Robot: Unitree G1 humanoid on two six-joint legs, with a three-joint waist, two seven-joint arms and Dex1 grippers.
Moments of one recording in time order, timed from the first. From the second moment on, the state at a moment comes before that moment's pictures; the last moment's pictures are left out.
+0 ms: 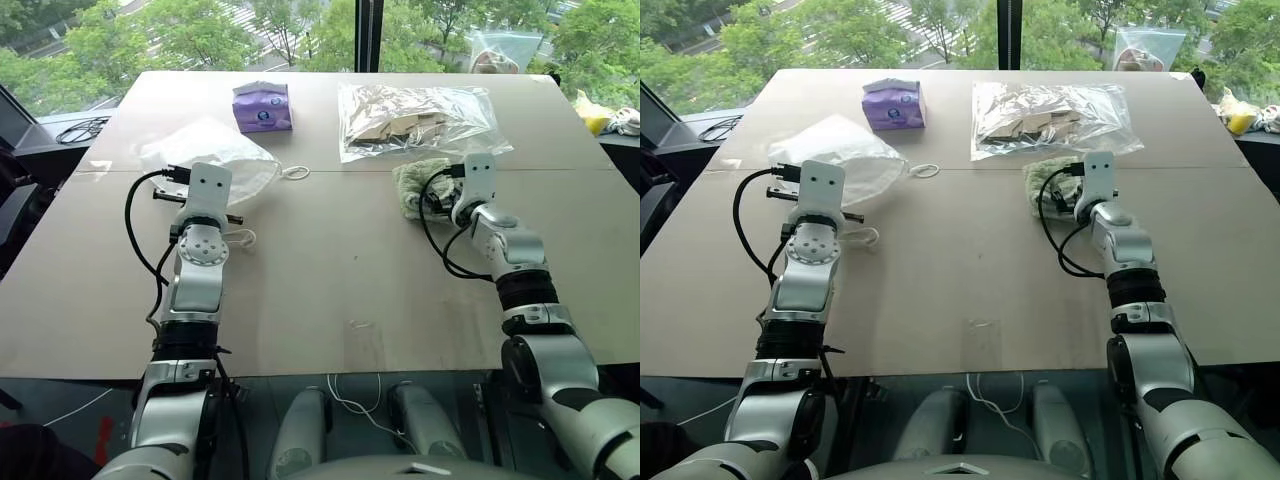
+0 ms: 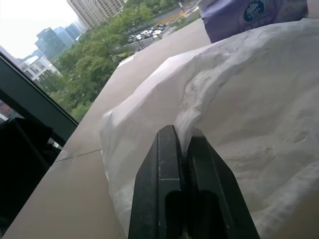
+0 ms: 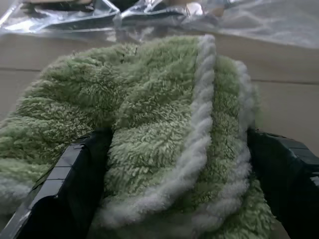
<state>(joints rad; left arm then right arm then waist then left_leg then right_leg) -0.51 0.39 0.12 0.20 0.25 0.31 0.10 -0.82 -0.22 -0.10 0.59 0.14 0.48 0.17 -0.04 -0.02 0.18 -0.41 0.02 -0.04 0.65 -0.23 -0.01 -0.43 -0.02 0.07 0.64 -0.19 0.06</state>
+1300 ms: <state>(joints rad) -0.54 0.33 0.16 0.11 -0.19 0.41 -0.35 -0.73 -0.14 -0.09 0.16 0.56 0.97 0.61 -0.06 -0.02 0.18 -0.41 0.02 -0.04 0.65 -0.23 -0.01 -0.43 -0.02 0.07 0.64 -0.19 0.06</state>
